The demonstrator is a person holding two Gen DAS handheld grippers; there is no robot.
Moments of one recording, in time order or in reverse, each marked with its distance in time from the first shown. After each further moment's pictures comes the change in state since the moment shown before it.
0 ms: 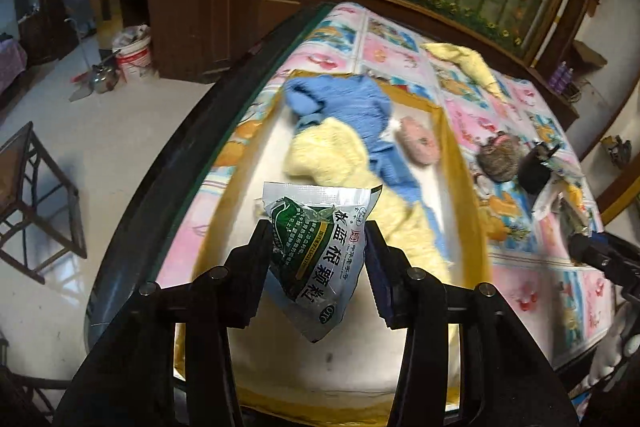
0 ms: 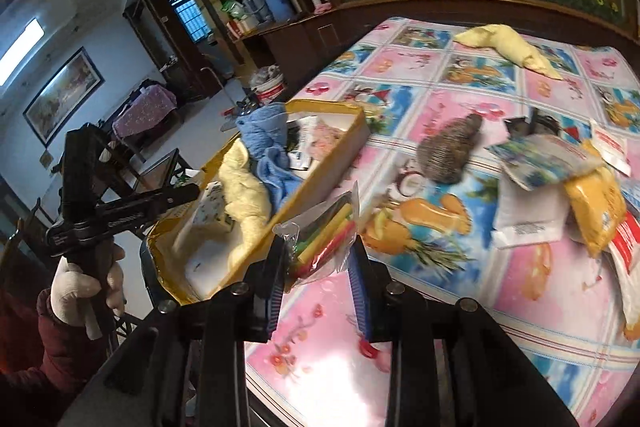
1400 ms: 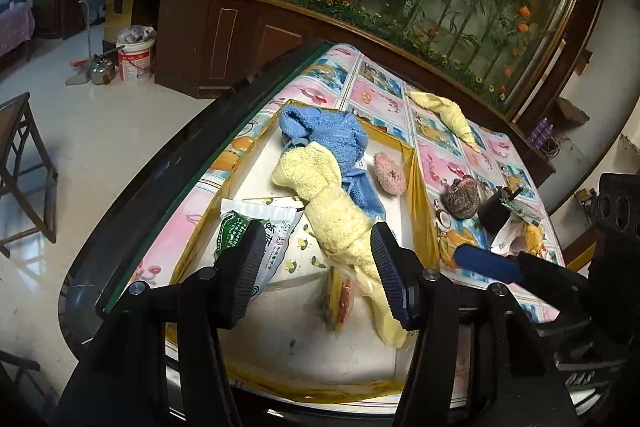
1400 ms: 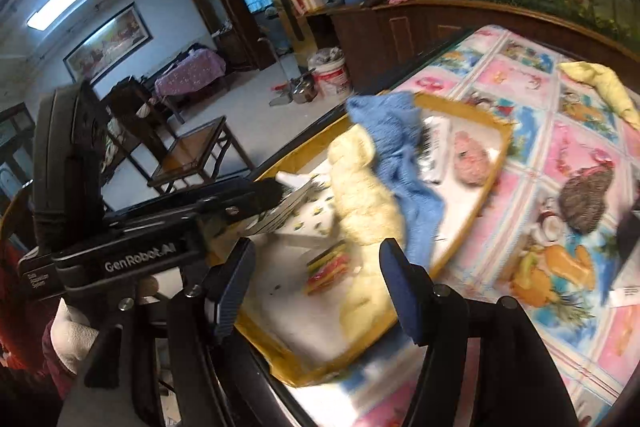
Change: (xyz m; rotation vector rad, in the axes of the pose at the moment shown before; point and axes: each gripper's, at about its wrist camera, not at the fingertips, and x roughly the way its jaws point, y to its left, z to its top) left arm -0.024 -0.017 -0.013 -0.142 -0.155 -0.132; right arm 0.064 0.076 0.016 -0.156 0.017 0.095
